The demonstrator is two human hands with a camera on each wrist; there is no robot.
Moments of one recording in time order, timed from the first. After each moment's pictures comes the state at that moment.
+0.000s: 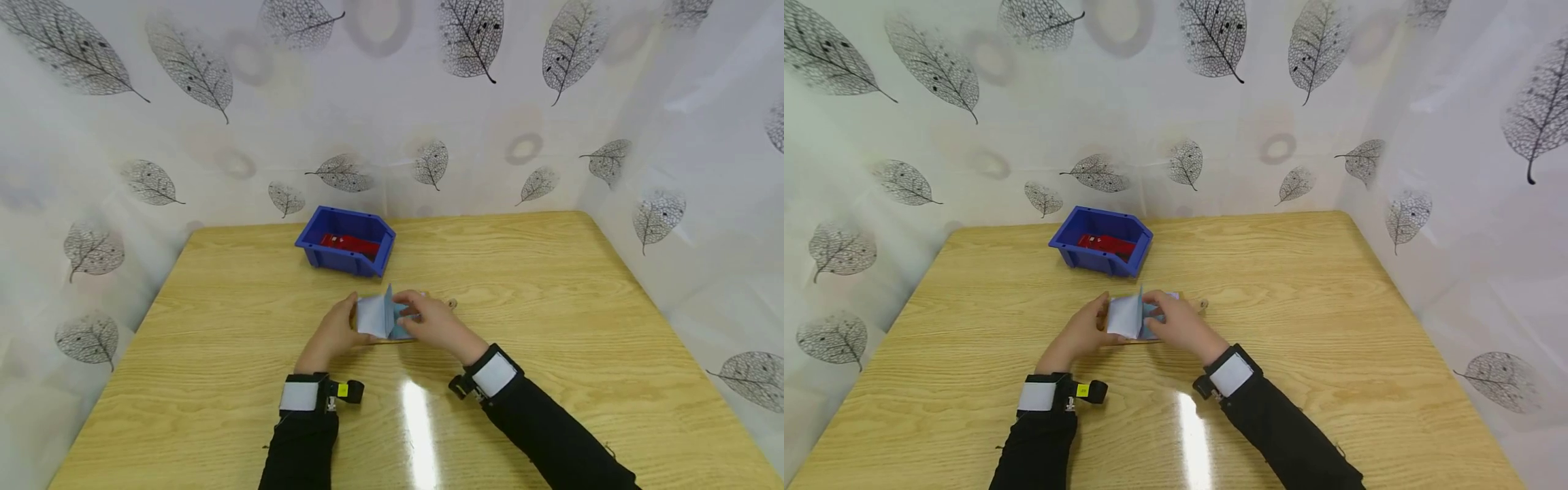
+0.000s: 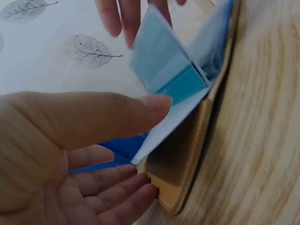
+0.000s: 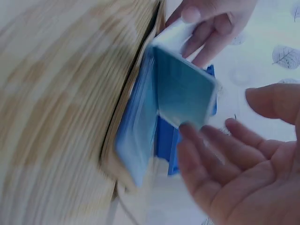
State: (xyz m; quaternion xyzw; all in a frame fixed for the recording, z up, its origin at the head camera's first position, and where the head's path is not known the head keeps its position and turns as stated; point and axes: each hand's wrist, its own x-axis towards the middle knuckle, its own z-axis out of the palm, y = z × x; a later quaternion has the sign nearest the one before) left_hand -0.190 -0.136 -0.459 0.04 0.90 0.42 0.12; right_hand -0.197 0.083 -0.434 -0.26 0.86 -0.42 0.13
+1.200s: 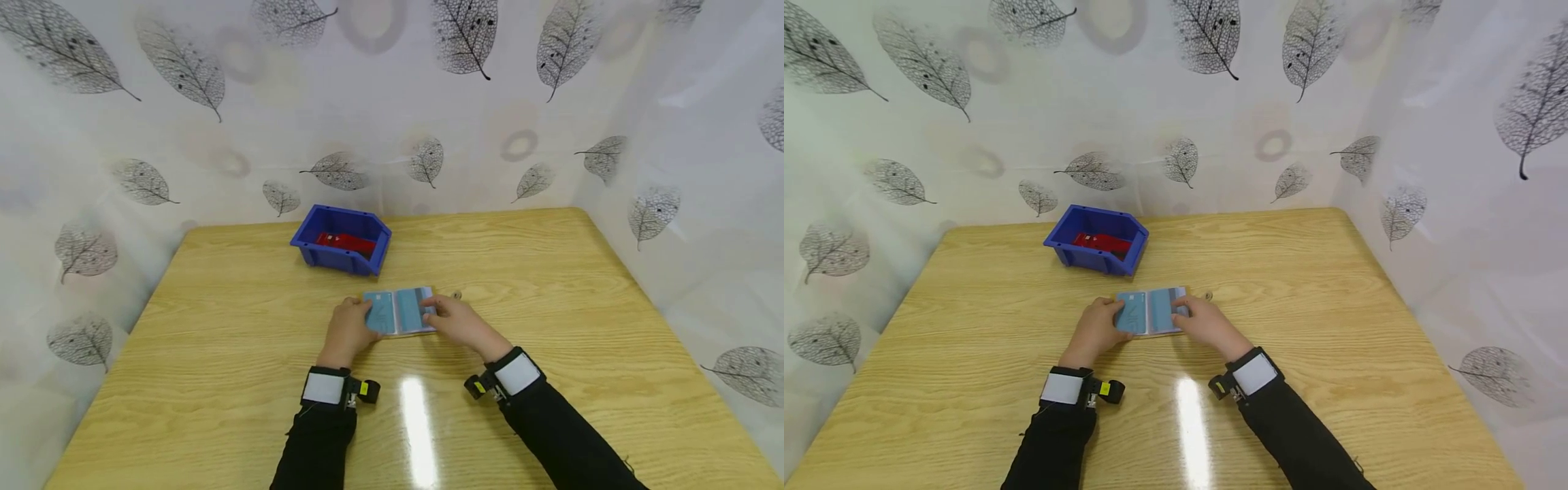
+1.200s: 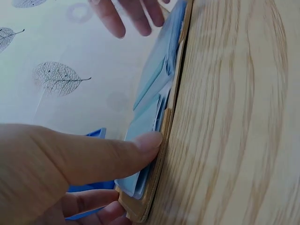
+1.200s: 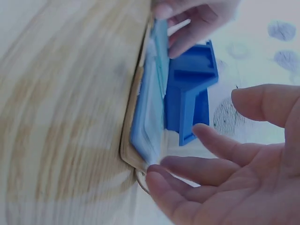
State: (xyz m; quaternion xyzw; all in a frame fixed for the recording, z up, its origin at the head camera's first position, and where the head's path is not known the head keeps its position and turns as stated) left_hand -0.191 -0.098 -0.460 0.03 0.96 0.26 0.05; right_hand -0.198 0.122 -0.440 -0.14 0.88 -0.41 0.17
